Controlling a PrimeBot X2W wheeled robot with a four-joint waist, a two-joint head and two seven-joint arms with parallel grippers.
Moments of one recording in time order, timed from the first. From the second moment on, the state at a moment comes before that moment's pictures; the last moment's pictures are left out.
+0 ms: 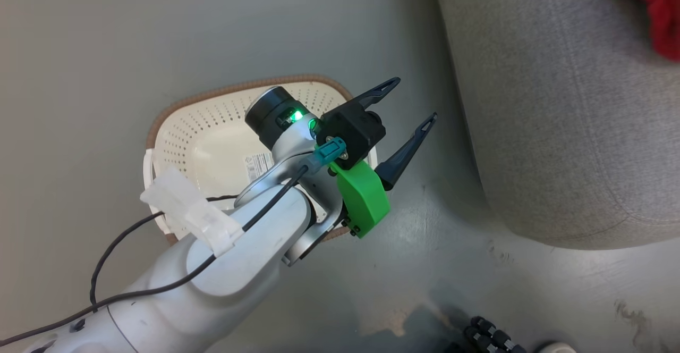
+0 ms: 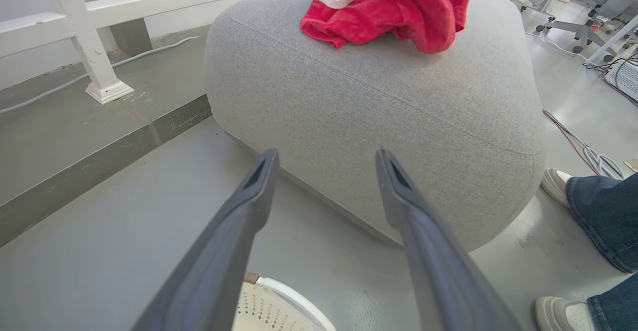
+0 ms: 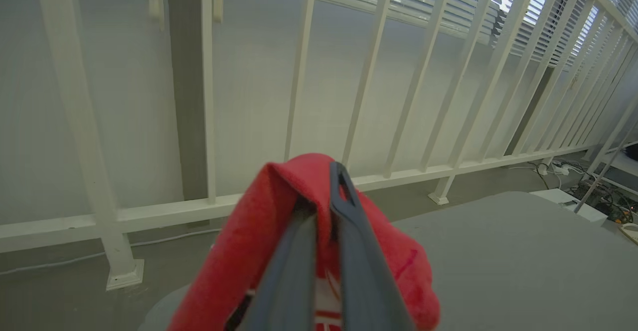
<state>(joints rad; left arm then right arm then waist) -0.80 0.11 -1.01 0.18 -0.52 -0.02 -0.03 -1.15 -0.54 0.08 0.65 0.33 -0.12 -0.11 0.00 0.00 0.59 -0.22</state>
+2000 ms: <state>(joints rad) -0.76 0.28 -0.92 0.10 -0.55 0.05 -0.01 -0.89 -0.30 0.05 0.85 0.34 -0.06 -0.25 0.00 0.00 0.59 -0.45</state>
